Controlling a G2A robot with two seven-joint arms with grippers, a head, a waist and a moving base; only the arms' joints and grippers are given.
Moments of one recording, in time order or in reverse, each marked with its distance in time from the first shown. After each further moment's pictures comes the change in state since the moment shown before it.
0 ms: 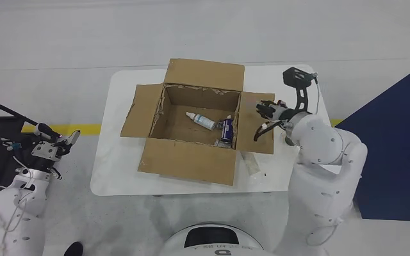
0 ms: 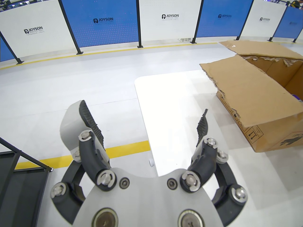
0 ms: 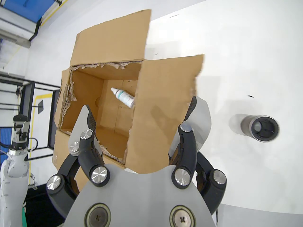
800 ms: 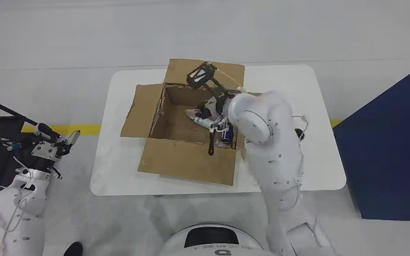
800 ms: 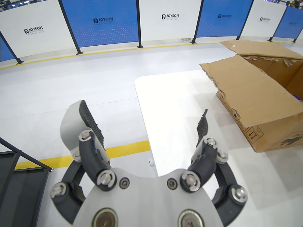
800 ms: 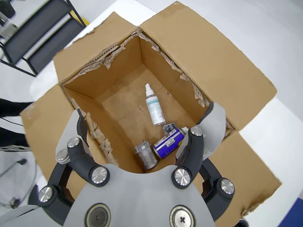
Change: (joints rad) left arm 0.000 0.000 0.000 0.000 0.000 0.000 0.000; right arm 0.286 0.019 -0.398 0.424 -0.101 -0.454 -0.090
